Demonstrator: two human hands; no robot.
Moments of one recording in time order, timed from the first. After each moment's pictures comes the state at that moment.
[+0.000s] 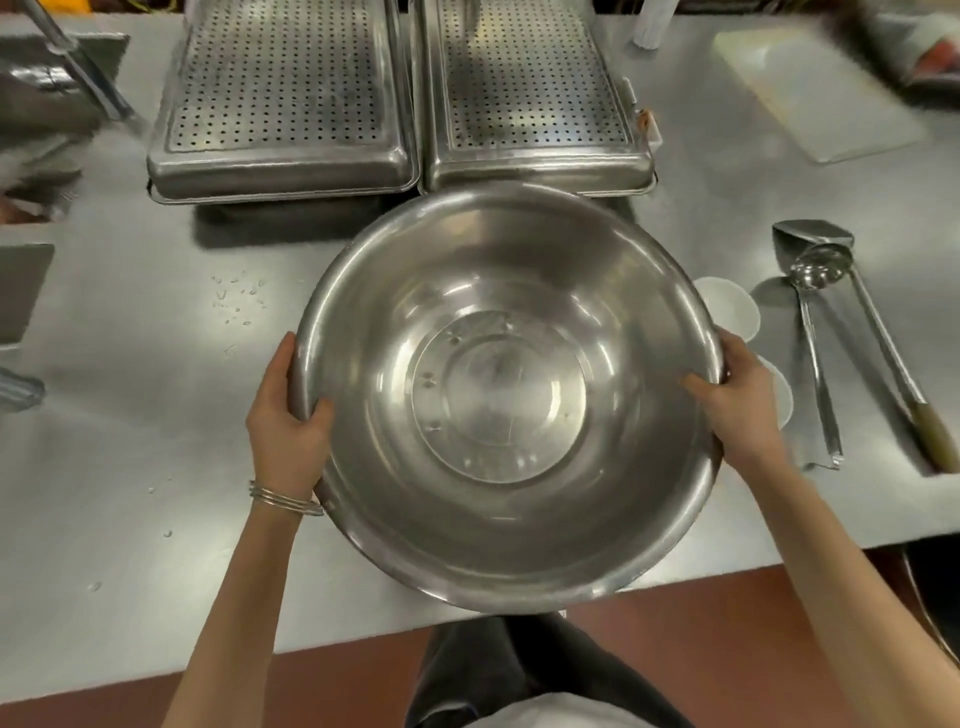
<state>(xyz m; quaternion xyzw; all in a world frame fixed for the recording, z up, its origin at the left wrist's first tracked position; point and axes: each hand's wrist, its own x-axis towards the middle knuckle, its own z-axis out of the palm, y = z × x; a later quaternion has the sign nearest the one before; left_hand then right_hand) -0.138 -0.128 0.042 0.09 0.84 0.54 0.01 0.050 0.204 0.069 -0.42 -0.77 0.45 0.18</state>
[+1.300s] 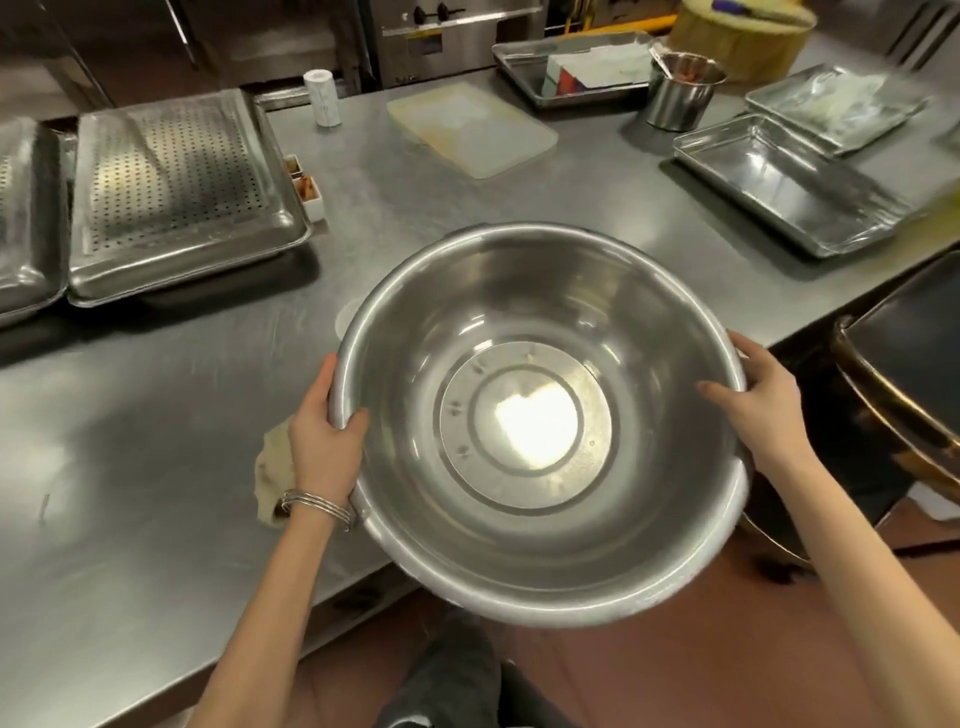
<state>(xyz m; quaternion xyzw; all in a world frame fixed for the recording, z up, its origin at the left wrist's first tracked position) 0.140 0.203 0.077 0.24 0.76 0.59 0.13 0.437 0.438 0.117 -0.55 -0.68 0.38 0.29</state>
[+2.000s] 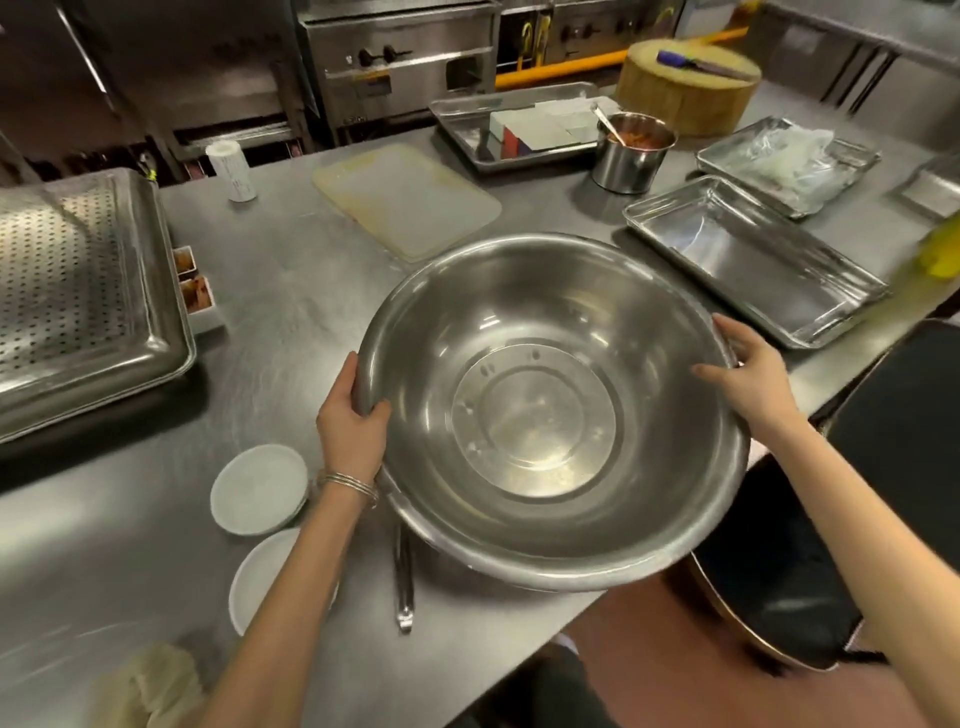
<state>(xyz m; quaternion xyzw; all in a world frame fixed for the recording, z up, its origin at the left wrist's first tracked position) 0.076 0.482 0.072 0.24 0.73 0.61 0.18 0.387 0.719 0.117 -0.56 -0.68 0.39 0.29</state>
